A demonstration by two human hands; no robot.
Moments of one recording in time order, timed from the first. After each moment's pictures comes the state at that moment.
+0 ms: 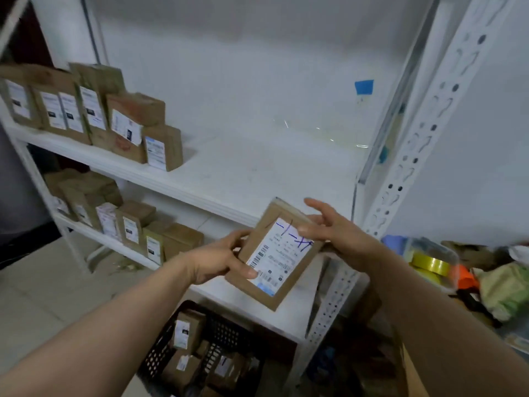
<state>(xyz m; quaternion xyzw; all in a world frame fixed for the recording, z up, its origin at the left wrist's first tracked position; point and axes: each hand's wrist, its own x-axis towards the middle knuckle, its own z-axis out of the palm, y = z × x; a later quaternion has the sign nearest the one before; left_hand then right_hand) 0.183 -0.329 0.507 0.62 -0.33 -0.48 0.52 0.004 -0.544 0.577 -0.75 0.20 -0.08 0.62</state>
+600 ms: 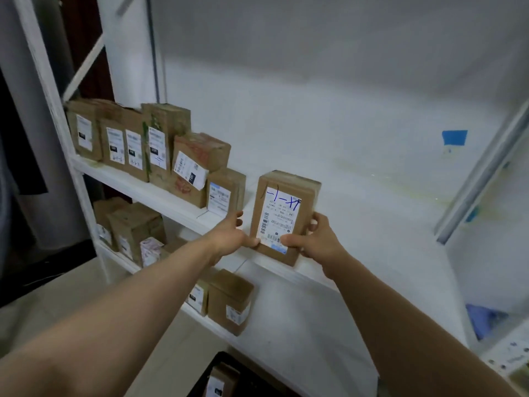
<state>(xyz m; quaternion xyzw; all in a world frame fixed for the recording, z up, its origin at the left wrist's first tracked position) 0.417 -0.292 0.580 0.76 -0.24 -0.26 0.54 0.290 -0.475 0.584 -0.75 0.28 -0.16 0.58</state>
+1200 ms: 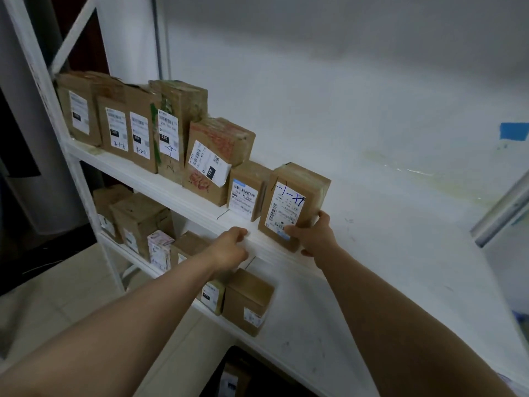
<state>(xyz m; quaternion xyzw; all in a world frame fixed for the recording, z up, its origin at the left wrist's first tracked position) 0.509 -0.260 0.524 0.82 -0.24 -0.26 0.44 0.420 -0.456 0.551 -0.76 0.41 -0.15 0.49</state>
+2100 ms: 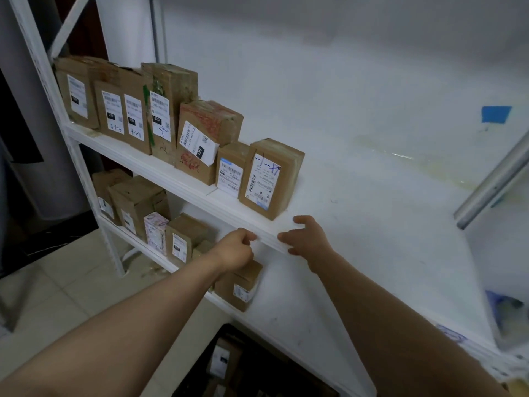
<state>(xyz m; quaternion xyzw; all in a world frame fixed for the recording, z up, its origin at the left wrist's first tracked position) 0.430 -0.280 0.505 0.83 -0.23 -0.28 0.43 0.346 -0.443 0.535 -0.75 0.39 -0.10 0.52</state>
